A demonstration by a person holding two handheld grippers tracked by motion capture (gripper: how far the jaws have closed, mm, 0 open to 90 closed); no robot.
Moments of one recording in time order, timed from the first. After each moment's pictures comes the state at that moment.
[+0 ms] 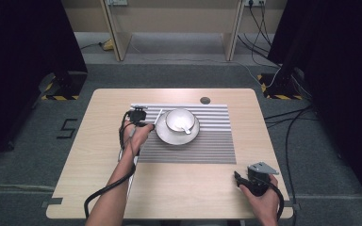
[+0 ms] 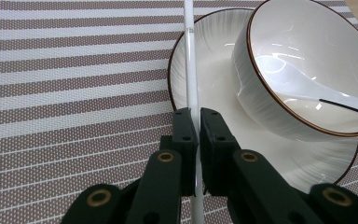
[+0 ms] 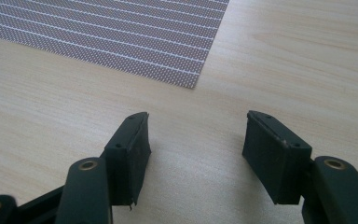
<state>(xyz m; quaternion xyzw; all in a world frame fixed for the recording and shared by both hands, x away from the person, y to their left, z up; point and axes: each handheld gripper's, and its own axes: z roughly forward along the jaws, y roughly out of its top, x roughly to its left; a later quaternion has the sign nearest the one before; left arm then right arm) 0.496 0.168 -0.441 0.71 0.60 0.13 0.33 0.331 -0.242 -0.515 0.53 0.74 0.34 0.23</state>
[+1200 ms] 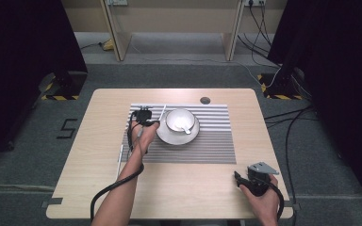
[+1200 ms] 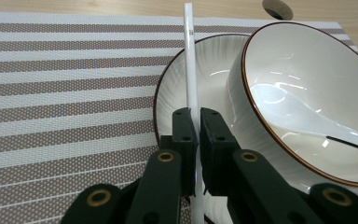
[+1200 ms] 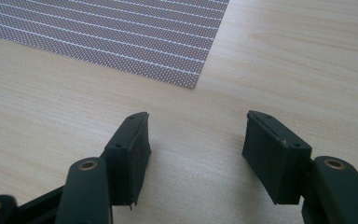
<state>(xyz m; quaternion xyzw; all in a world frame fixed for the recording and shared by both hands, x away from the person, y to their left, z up) 0.507 0.151 -0.458 0.69 0.61 0.16 0.37 0.331 -0.242 -0.515 0.53 0.74 0.34 0.23</state>
